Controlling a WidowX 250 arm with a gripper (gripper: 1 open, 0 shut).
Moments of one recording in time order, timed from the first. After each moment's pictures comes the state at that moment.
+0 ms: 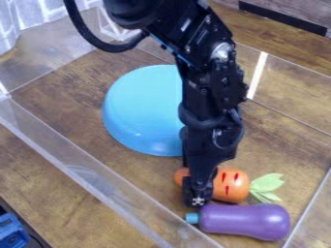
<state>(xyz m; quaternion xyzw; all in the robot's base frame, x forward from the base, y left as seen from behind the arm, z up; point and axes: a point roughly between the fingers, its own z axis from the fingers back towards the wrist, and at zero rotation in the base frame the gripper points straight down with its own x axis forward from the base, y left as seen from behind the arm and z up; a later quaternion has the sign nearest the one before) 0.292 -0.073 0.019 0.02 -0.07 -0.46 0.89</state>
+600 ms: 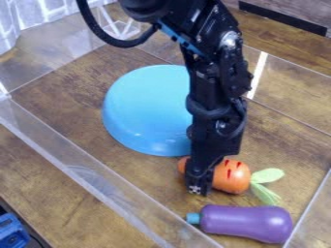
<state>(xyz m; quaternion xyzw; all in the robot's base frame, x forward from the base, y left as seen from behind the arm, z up) 0.305 -0.071 0.020 0.01 -0.06 -0.55 0.84</state>
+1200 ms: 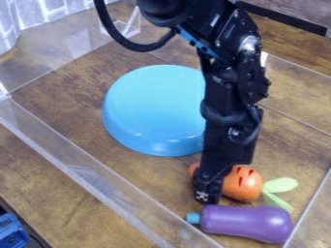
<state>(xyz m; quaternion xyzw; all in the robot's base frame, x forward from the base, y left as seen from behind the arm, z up) 0.305 -0.084 0.019 0.00 -0.05 -0.60 0.80</state>
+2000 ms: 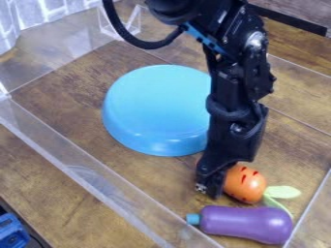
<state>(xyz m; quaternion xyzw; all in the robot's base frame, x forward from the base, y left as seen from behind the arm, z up) 0.311 -0.086 0.019 0.01 -0.05 -0.65 0.75</state>
